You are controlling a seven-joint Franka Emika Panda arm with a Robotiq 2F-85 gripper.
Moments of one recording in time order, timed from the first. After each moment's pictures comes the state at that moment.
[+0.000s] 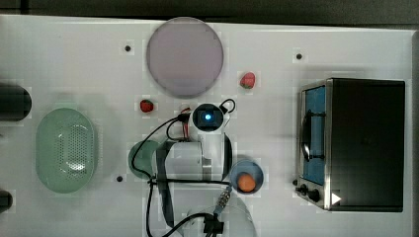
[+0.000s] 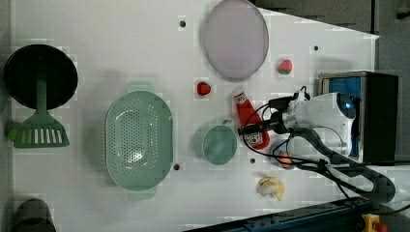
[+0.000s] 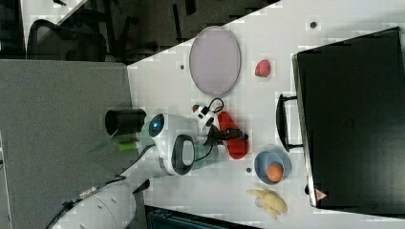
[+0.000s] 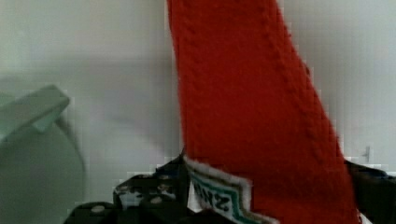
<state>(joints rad) -0.11 0.46 0.15 -2.34 -0.03 0.99 -0.88</state>
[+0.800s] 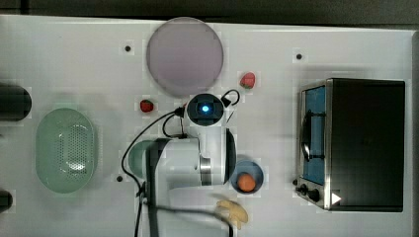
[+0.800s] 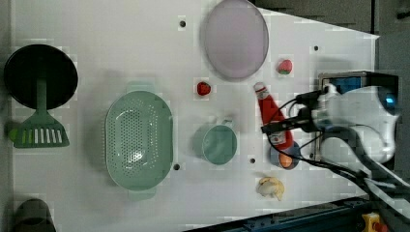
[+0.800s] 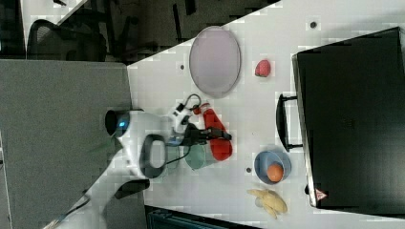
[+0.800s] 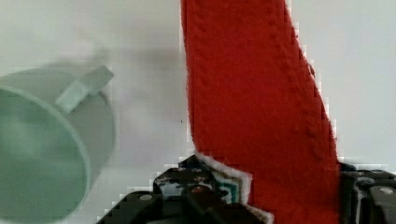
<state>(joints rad) -0.11 0.20 0.16 -2.32 -0.04 0.73 -0.89</state>
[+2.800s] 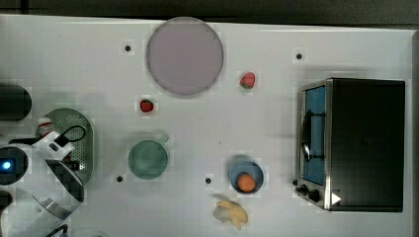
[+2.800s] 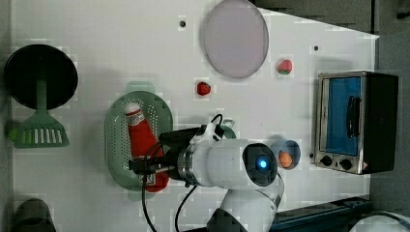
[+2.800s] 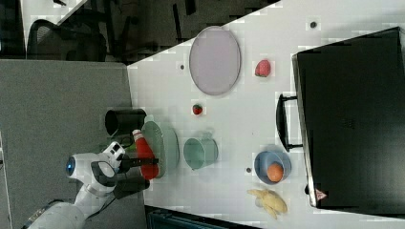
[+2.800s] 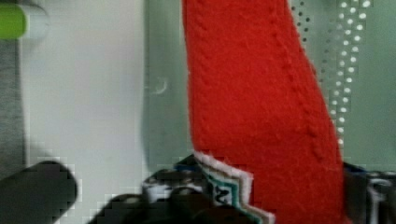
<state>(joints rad) 0.10 0.48 0.70 -2.15 -0.11 0.99 -0.06</state>
